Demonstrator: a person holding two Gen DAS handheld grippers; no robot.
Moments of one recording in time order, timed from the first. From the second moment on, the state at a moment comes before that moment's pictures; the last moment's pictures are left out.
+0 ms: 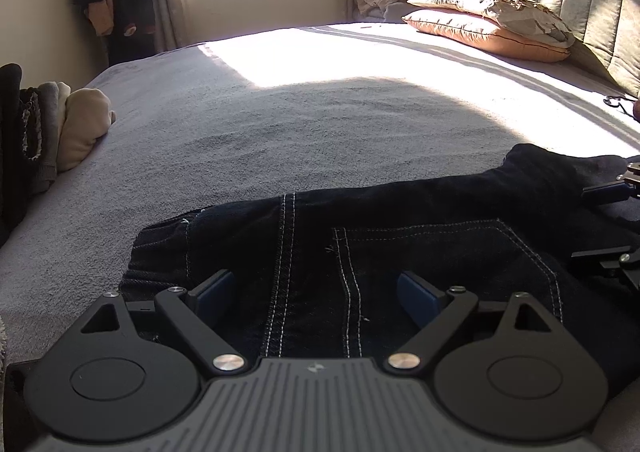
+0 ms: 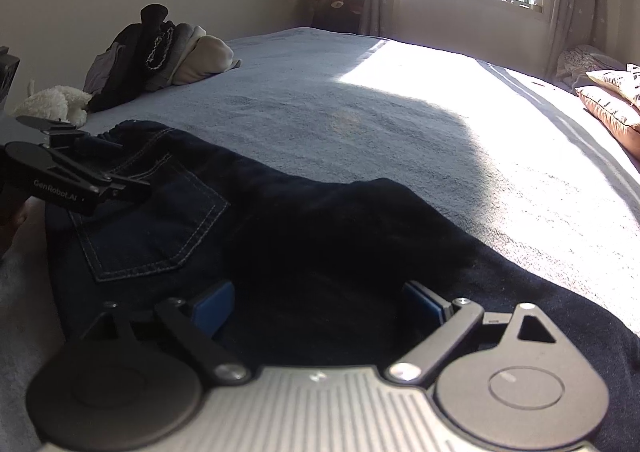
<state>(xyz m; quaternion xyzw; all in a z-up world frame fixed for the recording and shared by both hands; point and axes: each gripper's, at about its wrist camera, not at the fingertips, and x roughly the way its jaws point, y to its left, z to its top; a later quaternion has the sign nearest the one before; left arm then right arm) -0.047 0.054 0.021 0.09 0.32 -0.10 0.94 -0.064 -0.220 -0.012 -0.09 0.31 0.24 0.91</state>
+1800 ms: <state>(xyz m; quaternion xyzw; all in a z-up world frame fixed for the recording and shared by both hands) -0.022 0.034 0.028 0.02 0.38 -0.09 0.92 -0.038 -0.191 0.004 -0.04 0.28 0.17 0.94</state>
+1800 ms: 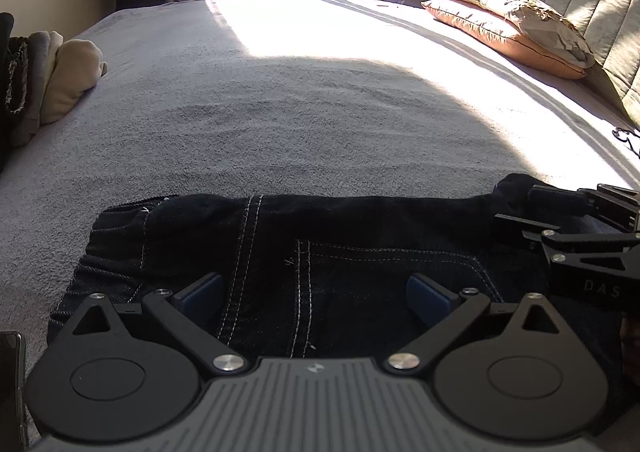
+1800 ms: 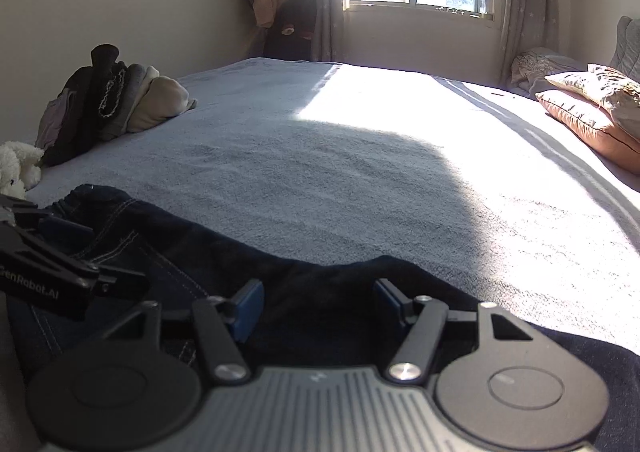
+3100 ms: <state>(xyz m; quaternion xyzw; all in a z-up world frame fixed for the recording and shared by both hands) -0.008 0.067 0.036 -0.08 0.42 -0.15 0.89 0.032 -0.142 -0.013 -0.01 0.34 0.03 0.94</state>
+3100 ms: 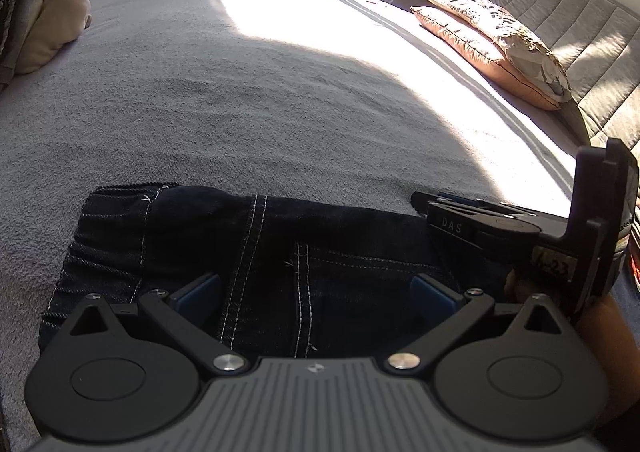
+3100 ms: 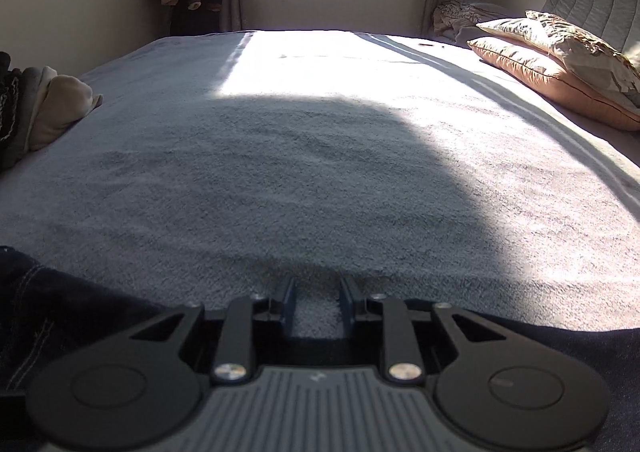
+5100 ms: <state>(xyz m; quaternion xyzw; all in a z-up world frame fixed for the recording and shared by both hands) -0.009 -0.002 0.027 0.02 0.39 -0.07 0.92 -0.099 -0.208 -0.009 -0.04 0.31 0.20 0.93</state>
